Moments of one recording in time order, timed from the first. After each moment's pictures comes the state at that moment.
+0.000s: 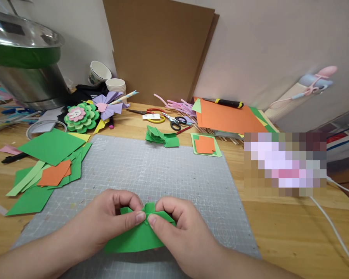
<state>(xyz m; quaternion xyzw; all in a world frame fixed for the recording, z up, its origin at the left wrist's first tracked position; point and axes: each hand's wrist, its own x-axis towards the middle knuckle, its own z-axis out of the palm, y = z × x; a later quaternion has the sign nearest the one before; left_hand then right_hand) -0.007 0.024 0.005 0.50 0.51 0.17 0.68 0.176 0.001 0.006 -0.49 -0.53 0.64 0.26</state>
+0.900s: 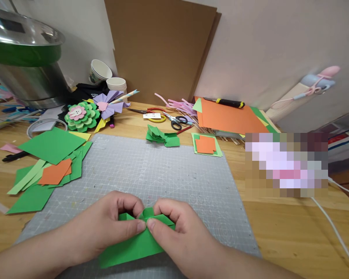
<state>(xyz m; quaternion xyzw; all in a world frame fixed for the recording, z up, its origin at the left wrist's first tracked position) -0.008 0.022 0.005 0.54 0.50 0.11 0.67 0.178 0.002 0.006 -0.48 -0.56 0.63 0.22</state>
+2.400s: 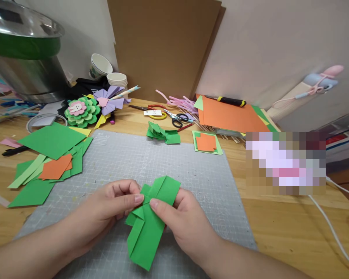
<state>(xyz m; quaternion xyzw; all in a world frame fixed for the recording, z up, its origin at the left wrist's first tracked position) -0.003 0.023 0.001 0.34 0.43 0.31 0.78 0.169 0.007 -0.001 -0.46 -0.41 0.71 0.34</state>
